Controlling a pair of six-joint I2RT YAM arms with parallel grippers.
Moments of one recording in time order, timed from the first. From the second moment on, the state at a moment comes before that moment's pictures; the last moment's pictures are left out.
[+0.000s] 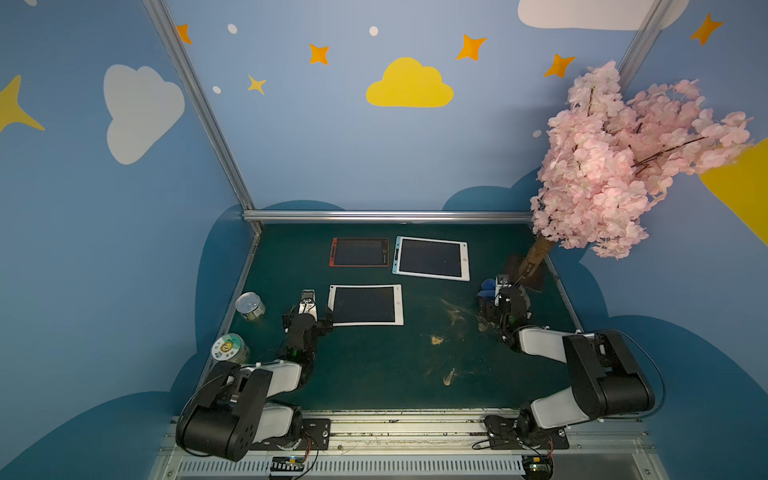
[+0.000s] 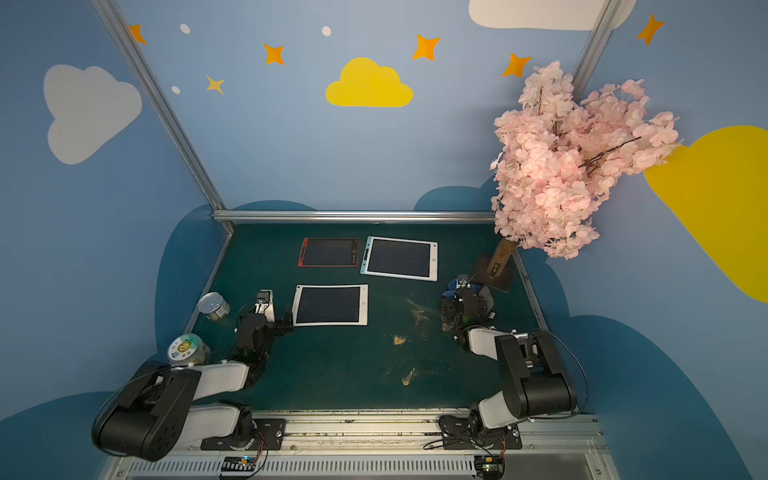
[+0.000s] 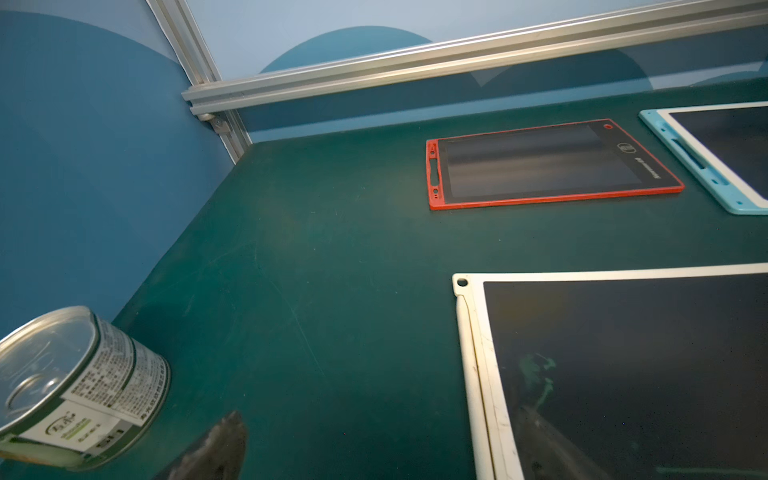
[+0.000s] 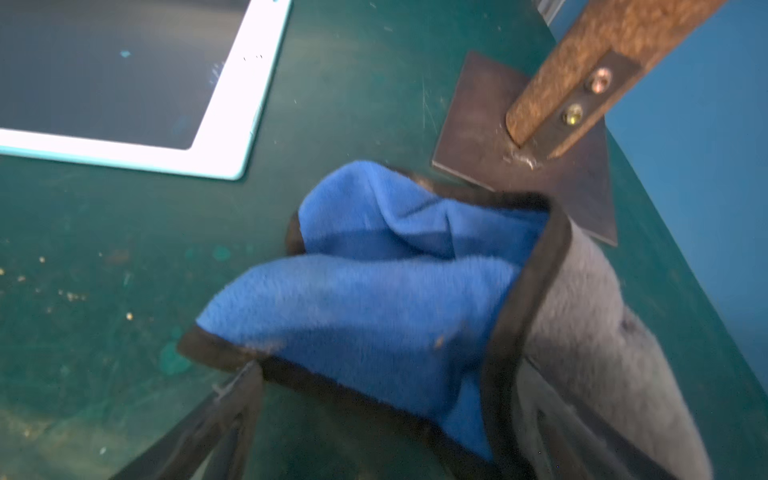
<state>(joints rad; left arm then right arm) -0.18 1.38 0.17 0.86 -0.34 0.03 0.17 1.50 0.47 0.43 0.29 -0.02</state>
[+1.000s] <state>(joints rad) -0.04 1.58 0.36 0.89 -0.18 -0.02 0.08 1.49 0.44 0.54 0.15 0.00</state>
